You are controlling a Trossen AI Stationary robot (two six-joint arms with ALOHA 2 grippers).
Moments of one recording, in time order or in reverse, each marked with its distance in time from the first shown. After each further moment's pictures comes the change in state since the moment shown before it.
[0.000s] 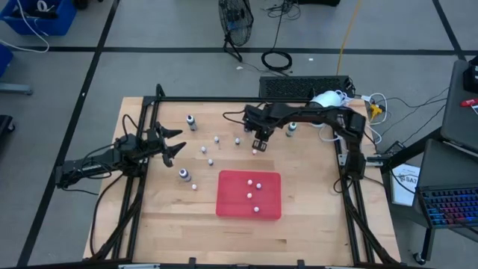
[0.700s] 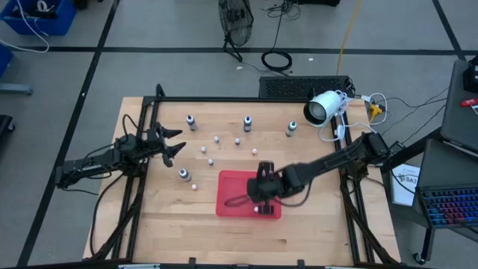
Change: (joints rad) left arm 0.000 0.000 0.000 0.000 0.000 0.000; right arm 0.682 -0.173 -0.031 0.053 0.161 0.338
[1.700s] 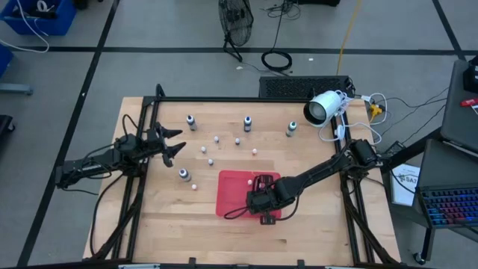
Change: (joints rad) left arm 0.000 0.000 0.000 0.000 0.000 0.000; right arm 0.042 0.145 -0.075 0.070 -0.109 0.045
